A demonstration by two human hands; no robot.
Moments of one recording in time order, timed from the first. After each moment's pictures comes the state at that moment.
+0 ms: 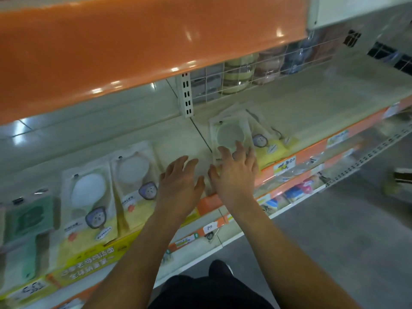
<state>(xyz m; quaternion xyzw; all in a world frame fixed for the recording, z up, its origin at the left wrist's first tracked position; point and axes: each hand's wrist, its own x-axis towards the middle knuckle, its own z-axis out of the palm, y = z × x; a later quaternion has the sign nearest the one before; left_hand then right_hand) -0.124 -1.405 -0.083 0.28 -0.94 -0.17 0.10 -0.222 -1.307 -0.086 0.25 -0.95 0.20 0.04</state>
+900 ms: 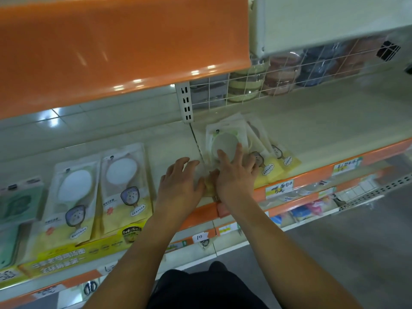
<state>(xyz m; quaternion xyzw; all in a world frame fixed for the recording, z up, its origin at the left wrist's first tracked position) -0.180 -1.377 -0.082 0.35 -0.92 -0.17 0.09 -0.300 -1.300 -0.093 0.33 -0.94 0.10 -0.07</state>
